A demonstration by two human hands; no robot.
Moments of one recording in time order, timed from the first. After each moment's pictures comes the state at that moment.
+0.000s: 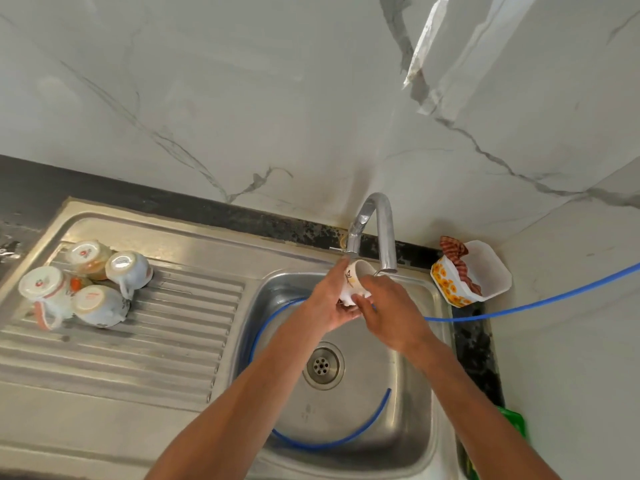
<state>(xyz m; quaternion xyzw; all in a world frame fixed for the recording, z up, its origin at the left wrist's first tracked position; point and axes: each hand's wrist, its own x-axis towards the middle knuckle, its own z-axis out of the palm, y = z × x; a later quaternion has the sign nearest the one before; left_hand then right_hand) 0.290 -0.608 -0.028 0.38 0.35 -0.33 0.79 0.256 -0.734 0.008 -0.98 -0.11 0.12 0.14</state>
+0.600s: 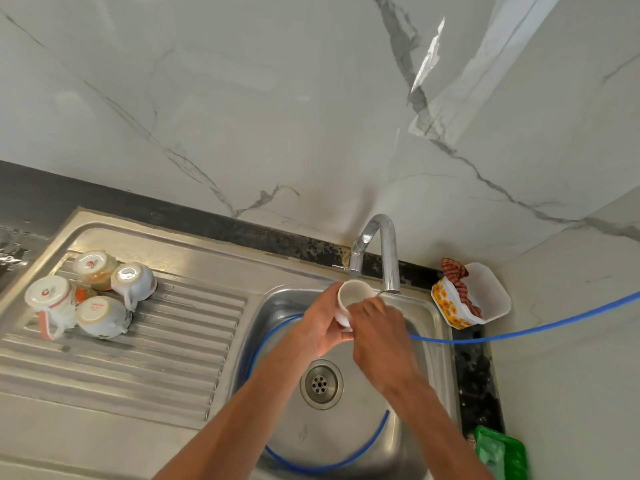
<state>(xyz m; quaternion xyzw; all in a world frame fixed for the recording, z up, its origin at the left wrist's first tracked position) 0.277 -0.589 -0.034 0.40 0.30 -0.32 0.81 0.231 -0.707 0.015 -0.99 -0.13 0.10 0.00</state>
